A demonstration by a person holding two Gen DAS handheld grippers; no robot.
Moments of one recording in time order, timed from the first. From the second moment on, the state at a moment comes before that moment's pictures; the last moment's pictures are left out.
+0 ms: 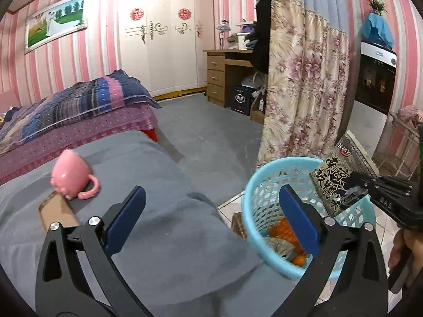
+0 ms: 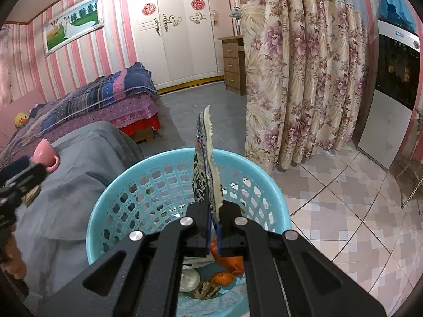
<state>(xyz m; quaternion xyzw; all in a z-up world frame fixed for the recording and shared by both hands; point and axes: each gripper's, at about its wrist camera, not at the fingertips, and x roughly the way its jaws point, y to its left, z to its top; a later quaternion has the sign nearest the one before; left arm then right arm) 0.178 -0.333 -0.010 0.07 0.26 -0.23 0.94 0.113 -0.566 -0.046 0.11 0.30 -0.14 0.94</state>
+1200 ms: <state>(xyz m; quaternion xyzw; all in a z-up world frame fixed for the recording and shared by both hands) 0.013 -0.084 0.014 0.03 0.23 -0.05 0.97 0.016 -0.309 0.012 0.02 0.25 -0.05 0.97</state>
